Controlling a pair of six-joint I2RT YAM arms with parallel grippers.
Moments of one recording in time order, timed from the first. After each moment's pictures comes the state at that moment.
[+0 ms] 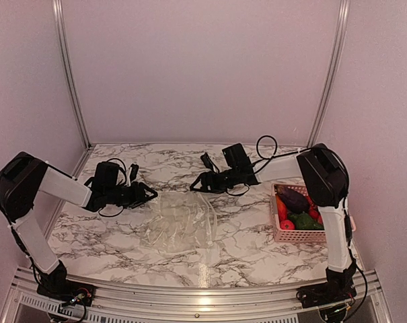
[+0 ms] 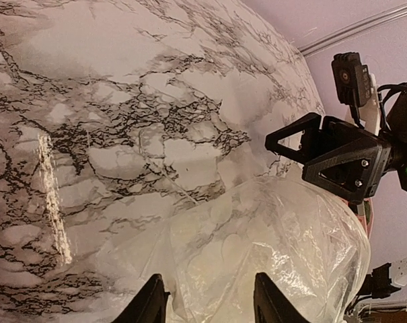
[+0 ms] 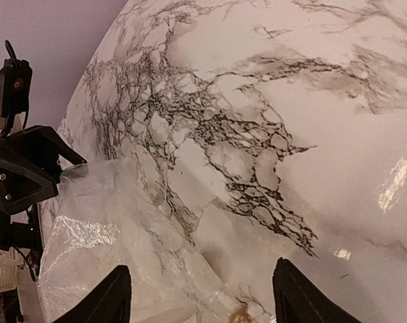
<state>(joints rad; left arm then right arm) -0.40 1.72 0.69 0.43 0.50 -0.64 0.61 2.23 1.51 0.01 -0.62 0.39</state>
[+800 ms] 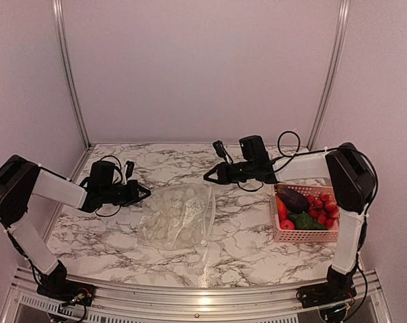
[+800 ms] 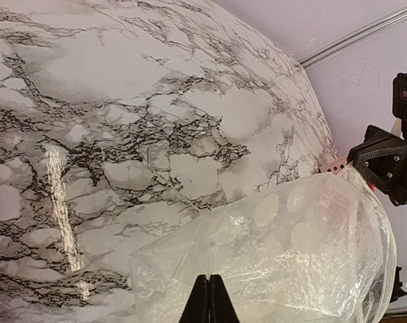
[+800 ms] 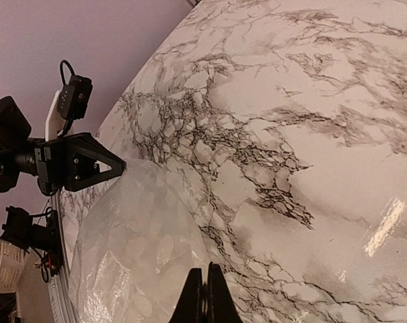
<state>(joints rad) -0.39 1.66 0.66 0.44 0.46 -0.62 0.58 1.99 1.30 0.13 -0.64 0.39</state>
